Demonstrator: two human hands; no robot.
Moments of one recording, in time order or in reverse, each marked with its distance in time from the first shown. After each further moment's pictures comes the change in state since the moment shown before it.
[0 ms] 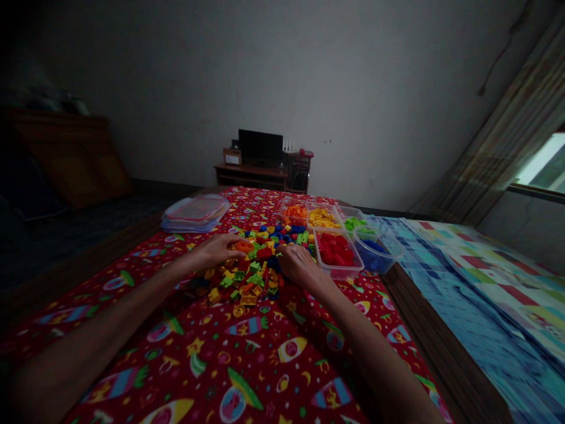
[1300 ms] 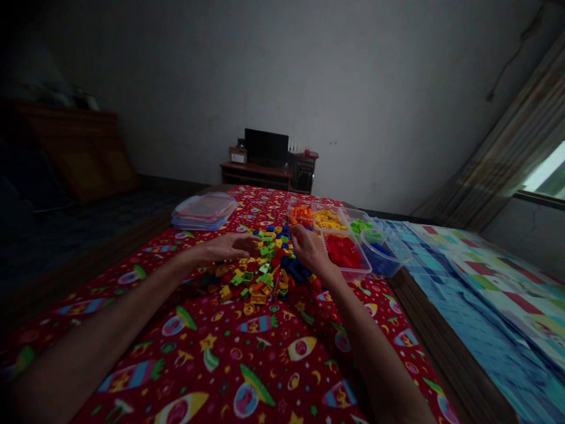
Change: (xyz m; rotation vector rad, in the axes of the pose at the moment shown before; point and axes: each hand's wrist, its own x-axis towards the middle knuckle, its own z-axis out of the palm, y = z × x) left_hand -0.001 -0.013 -0.008 -0.473 -0.368 0.088; right_hand 0.025 0.004 -0.013 0.248 0.277 0.172
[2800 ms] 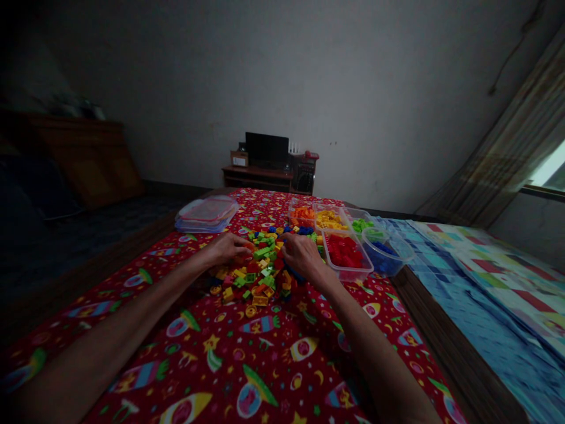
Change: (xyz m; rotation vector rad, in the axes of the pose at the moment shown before) left_hand 0.000 0.000 0.006 0.301 0.328 -0.135; right_hand -0.010 -0.018 0.004 -0.199 -0.098 -0.108
